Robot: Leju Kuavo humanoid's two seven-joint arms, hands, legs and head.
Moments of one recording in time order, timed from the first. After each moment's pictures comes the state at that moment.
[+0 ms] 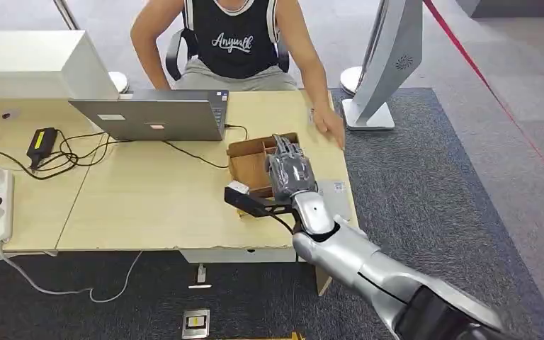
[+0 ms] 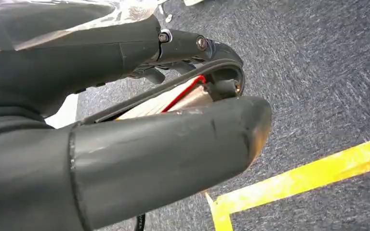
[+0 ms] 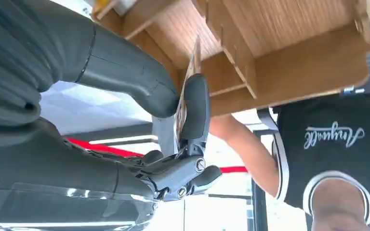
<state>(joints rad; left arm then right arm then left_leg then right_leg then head) -0.12 0.01 -1.27 -0.25 0.43 0.62 0.24 -0.79 -0.02 1.01 -0.78 0.83 -0.42 0.51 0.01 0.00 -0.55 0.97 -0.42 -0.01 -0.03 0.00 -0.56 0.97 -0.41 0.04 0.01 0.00</state>
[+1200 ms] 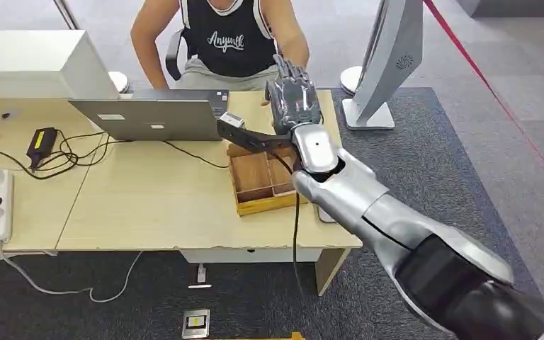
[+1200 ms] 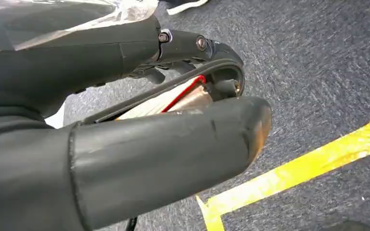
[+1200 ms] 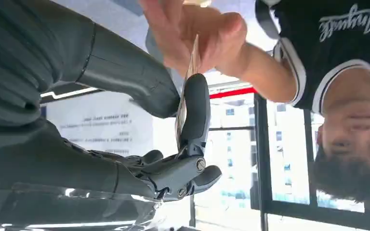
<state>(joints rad) -0.14 0.00 -1.28 -0.25 0.37 0.59 0.23 -1.09 0.00 0.99 -0.72 0.90 -0.36 0.55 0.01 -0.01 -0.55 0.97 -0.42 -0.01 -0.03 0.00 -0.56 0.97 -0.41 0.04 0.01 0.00</state>
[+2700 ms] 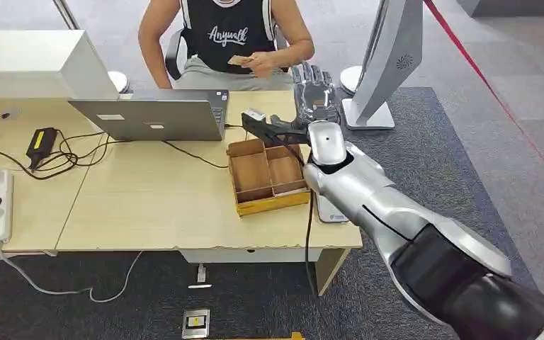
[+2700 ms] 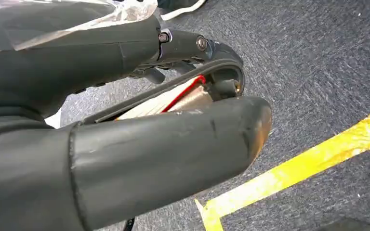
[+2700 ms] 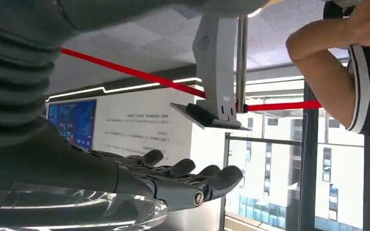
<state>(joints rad) -0.15 0.00 -1.29 -0.25 0.35 0.57 0.23 -1.12 0.03 1.00 -0.50 0.89 -0.37 0.59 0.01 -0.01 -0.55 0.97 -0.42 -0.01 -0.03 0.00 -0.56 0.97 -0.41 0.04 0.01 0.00</state>
